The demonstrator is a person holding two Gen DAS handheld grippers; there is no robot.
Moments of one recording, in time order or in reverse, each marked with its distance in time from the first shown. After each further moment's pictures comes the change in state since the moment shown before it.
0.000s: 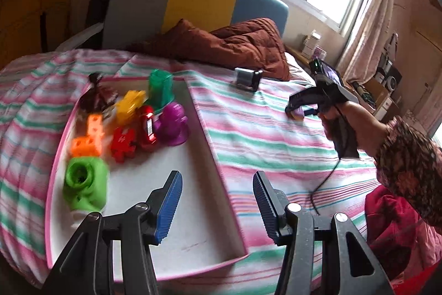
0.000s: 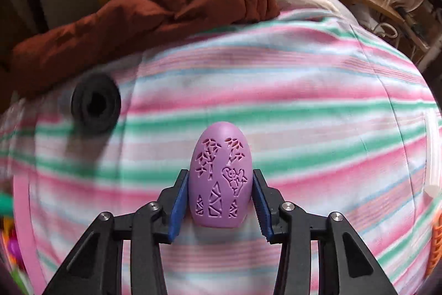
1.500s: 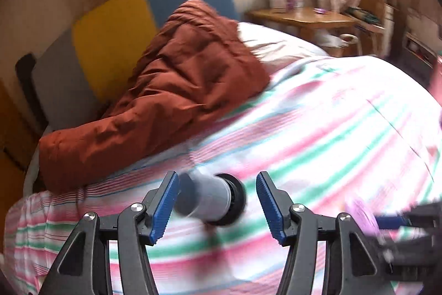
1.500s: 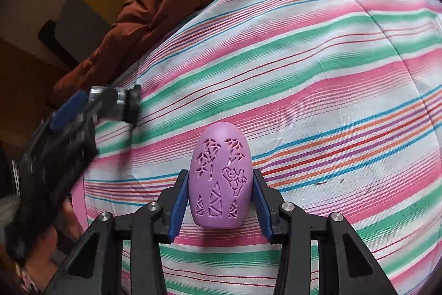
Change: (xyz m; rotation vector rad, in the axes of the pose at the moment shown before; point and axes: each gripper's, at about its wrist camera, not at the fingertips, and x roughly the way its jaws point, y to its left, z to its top) left arm 0.243 -0.191 0.151 0.516 0.047 0.171; right arm -0.013 -0.093 -0.042 0.239 0.063 0.367
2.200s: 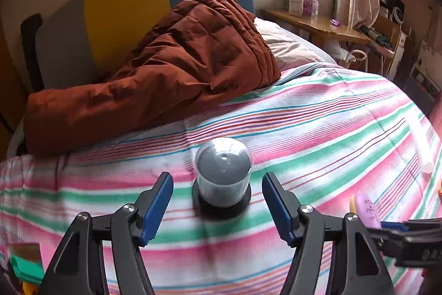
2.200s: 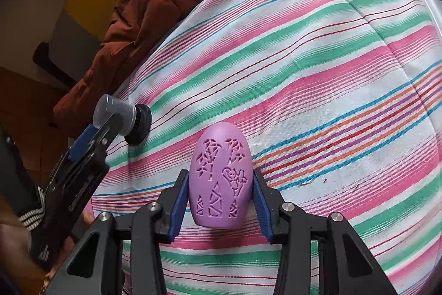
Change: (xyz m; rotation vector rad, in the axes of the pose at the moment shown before) left arm 0.036 0.013 -0.001 -0.173 0.053 -0.033; right arm -0.004 -0.014 0.006 0.085 -0.007 0.019
